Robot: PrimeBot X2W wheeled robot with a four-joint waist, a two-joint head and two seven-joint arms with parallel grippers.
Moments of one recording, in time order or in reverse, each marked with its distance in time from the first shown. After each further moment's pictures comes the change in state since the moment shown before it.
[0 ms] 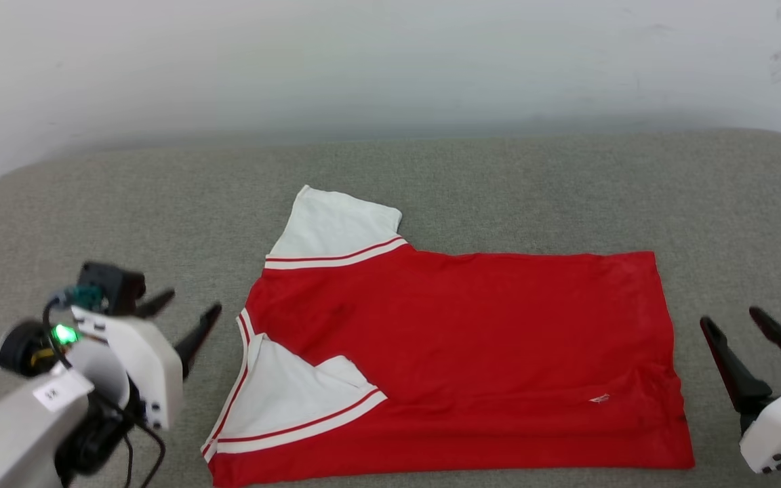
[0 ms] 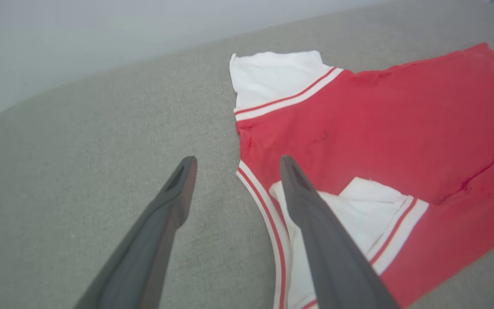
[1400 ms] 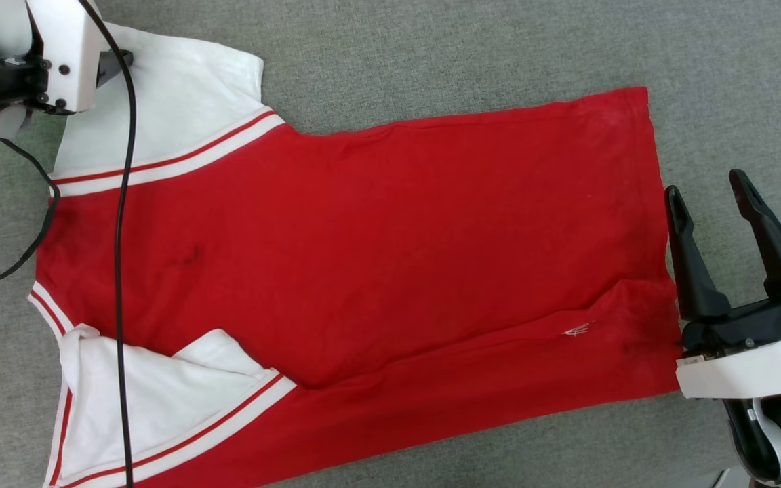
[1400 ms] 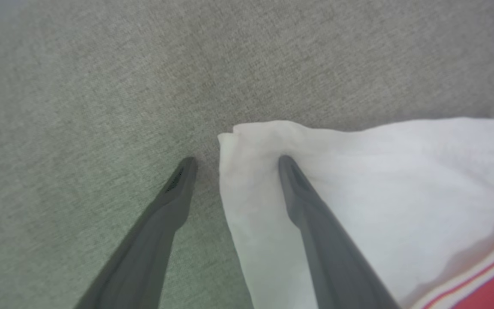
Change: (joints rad) left arm -0.869 -0.202 -0.083 0.599 0.008 -0.230 0.750; right arm -0.117 0.301 -0.066 -0.301 -0.272 0.000 -0.177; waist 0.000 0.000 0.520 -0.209
